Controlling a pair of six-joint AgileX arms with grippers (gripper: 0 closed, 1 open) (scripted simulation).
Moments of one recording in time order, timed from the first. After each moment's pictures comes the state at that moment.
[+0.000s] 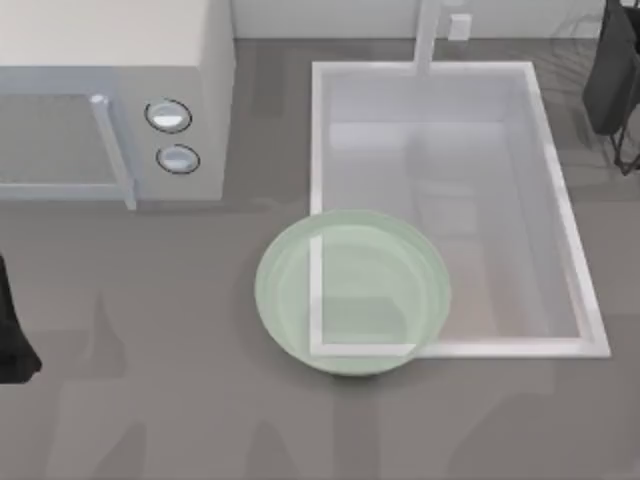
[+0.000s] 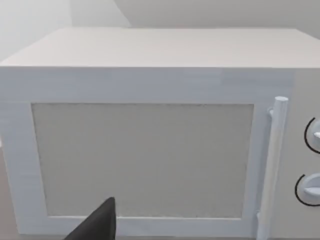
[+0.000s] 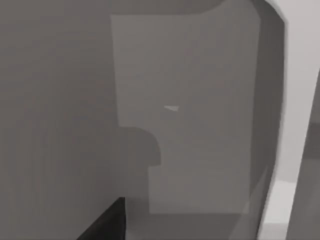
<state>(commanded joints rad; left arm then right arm) 0.00 0.00 0.00 0.00 0.00 0.00 -0.26 1.77 0.81 -0.61 0.01 -0.43</state>
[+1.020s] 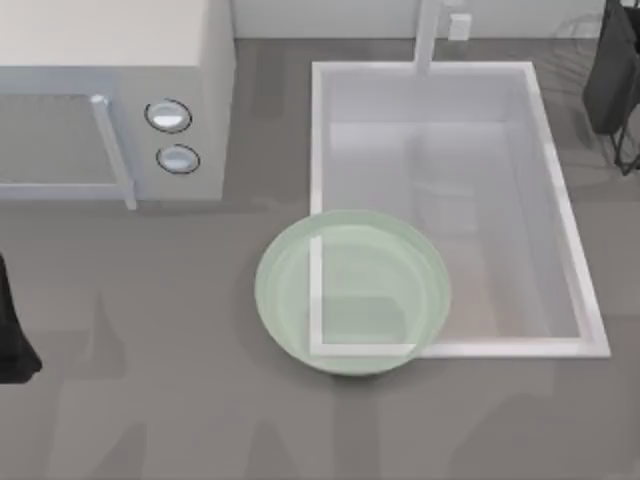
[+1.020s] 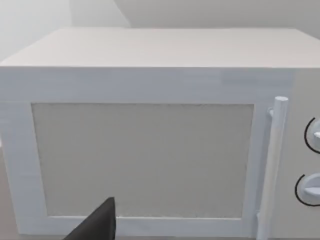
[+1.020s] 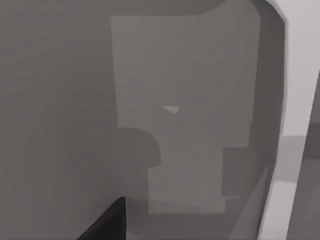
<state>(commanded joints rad) 0.00 0.00 0.00 0.00 0.00 0.00 -0.26 1.77 0.81 -0.61 0.01 -0.43</state>
